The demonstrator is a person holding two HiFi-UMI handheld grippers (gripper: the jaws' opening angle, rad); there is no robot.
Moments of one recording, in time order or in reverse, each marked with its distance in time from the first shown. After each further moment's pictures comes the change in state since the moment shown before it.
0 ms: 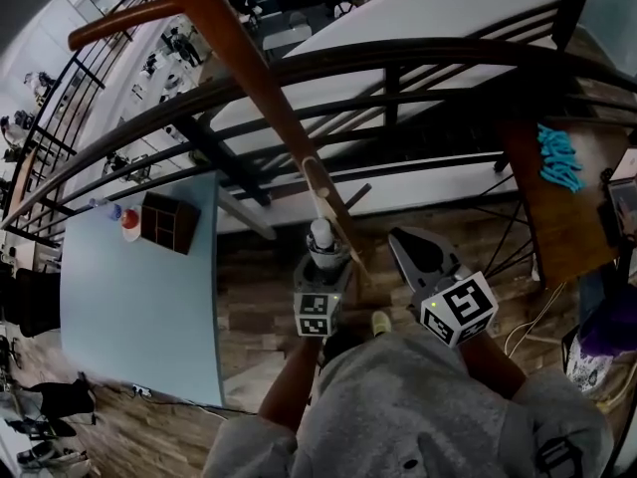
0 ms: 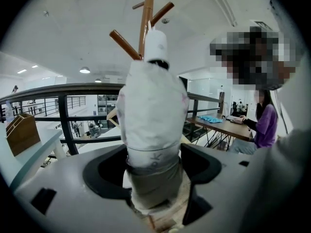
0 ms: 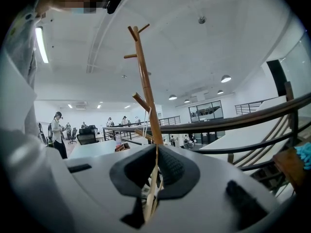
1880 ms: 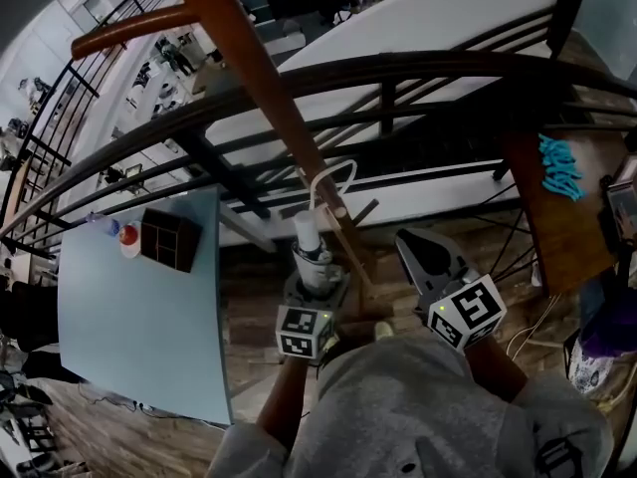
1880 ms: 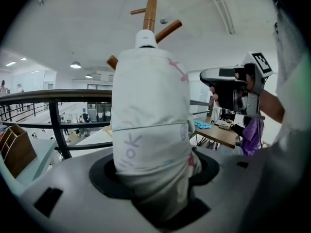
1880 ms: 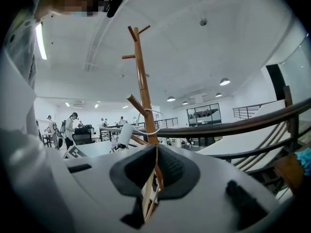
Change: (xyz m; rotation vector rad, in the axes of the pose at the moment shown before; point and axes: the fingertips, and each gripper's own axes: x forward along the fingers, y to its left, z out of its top) left arm -0.030 0.018 0.060 -0.005 0.039 -0.128; right arm 0.033 -0.008 0.017 -0.025 -0.025 -0.026
